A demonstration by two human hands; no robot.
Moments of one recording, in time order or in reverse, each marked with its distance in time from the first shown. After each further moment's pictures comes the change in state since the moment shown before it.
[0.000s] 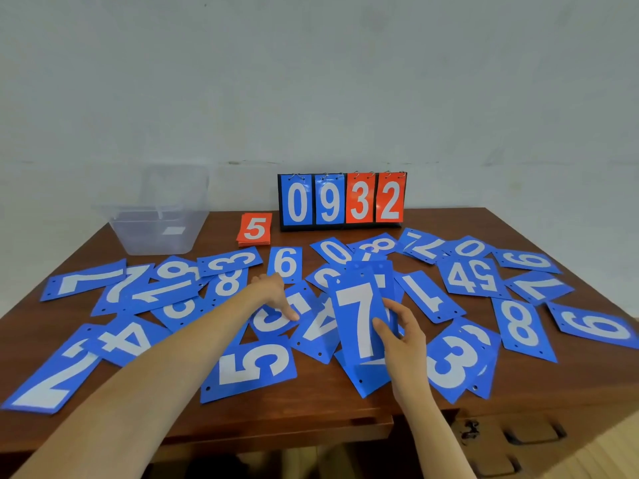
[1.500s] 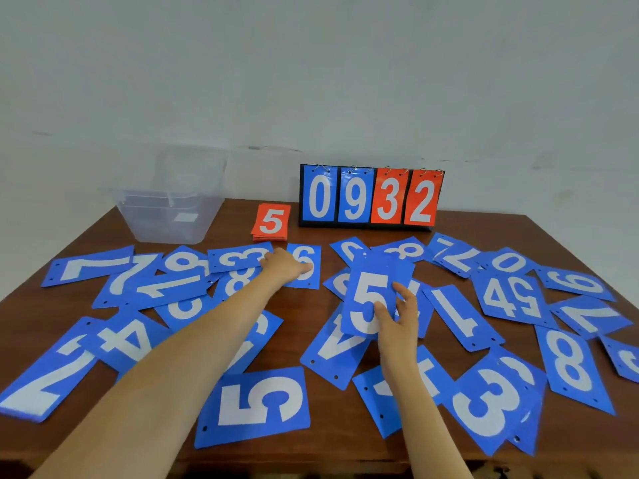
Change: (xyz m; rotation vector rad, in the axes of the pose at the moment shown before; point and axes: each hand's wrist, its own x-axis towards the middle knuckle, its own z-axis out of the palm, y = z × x) left_hand 0.059 -0.004 -0.021 -0.520 0.251 -0.141; right_hand 0.075 0.029 0.059 0.064 0.038 0.047
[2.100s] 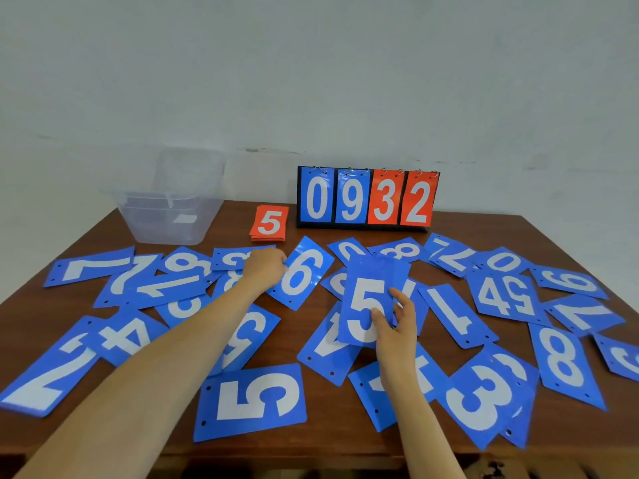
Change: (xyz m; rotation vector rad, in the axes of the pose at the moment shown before) left_hand -0.001 -0.025 -0.015 0.244 0.146 0.286; right_hand -0.016 0.001 -0.006 -0.002 -0.012 0.001
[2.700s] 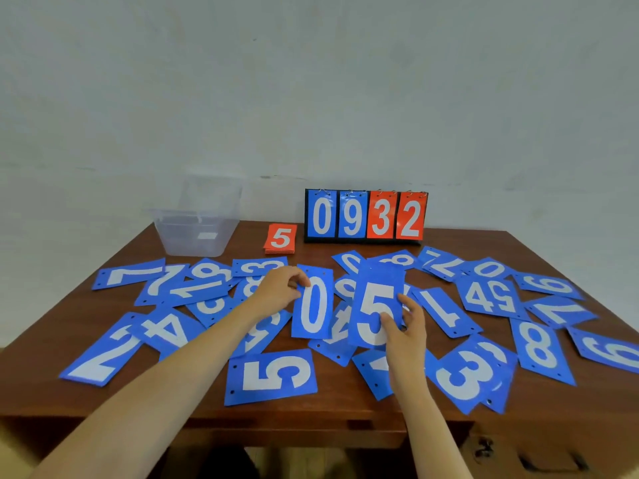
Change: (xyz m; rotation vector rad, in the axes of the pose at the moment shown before) left_hand -0.106 0.003 -0.022 -0.485 -0.003 0.264; right_hand -0.054 -0.035 -0.025 0.022 0.041 -0.054
